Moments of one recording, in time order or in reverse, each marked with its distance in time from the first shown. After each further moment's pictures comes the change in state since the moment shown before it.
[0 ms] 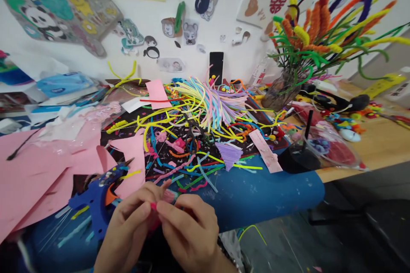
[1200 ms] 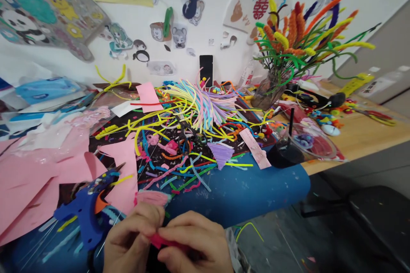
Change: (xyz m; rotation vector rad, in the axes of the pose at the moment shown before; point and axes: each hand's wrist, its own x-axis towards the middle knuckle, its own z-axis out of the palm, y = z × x) left_hand -0.011 -0.025 0.004 0.117 -0.139 0.386; right_hand -0.006 -0.009 -0.037 0.315 -0.251 0.265
